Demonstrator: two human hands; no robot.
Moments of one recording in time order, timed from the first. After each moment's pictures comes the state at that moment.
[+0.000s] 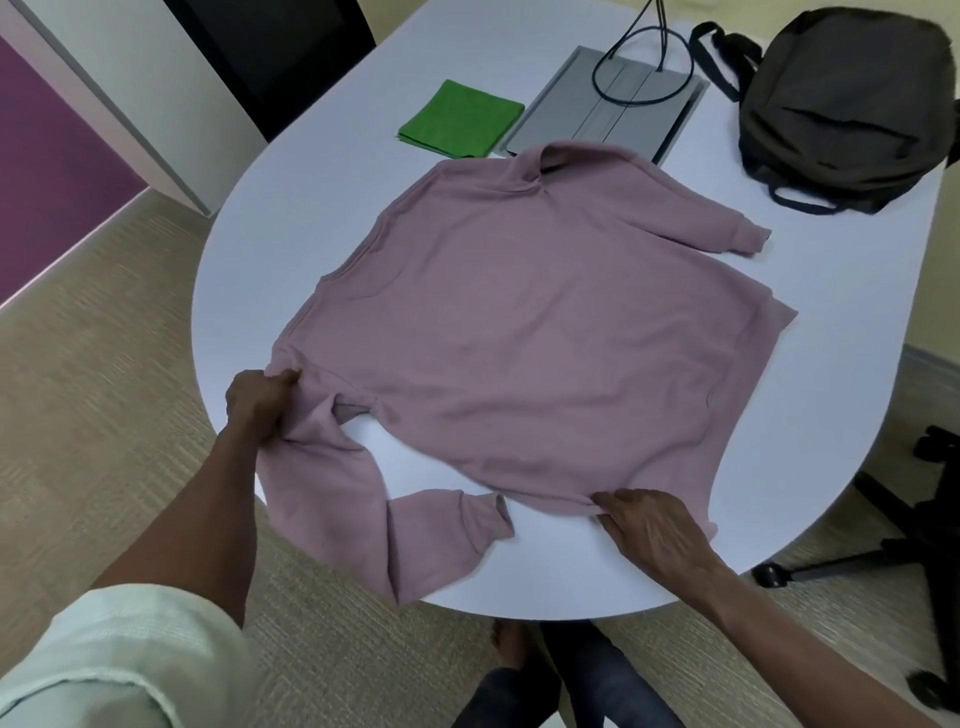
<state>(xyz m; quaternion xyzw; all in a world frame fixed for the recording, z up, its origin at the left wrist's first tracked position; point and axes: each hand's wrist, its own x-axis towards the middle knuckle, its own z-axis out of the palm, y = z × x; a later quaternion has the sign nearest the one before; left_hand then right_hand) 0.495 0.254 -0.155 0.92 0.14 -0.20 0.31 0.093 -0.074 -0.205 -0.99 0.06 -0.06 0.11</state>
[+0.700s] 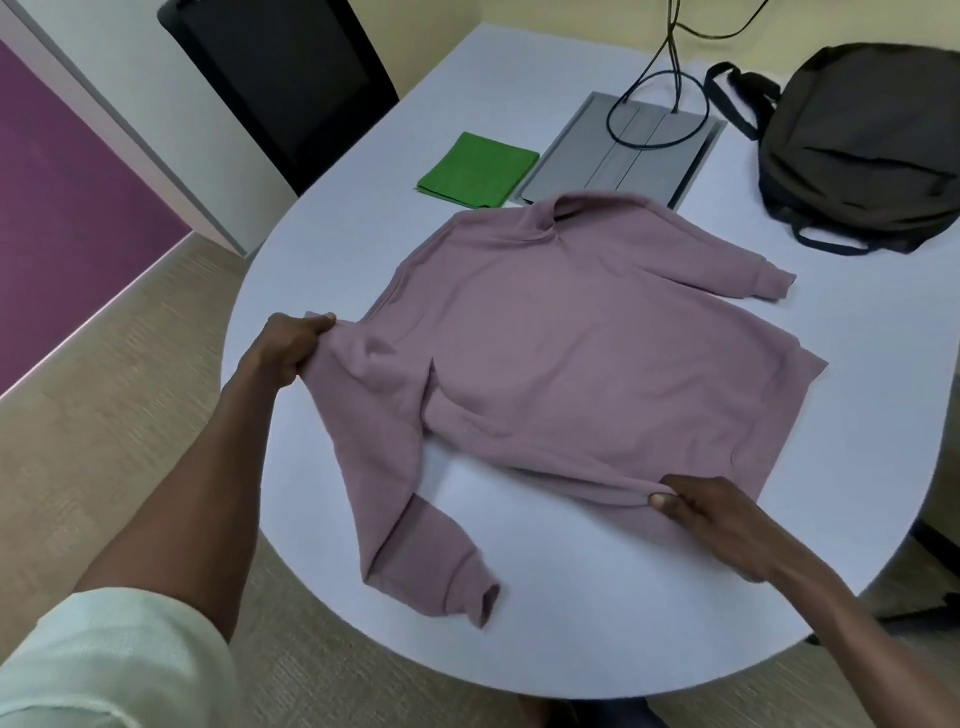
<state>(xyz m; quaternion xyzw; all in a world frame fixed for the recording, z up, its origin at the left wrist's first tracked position) 0.569 0.161 -0.054 0.86 0.08 -0.23 0.46 0.139 -0.153 -0.113 -0.88 0.20 0.14 0.41</state>
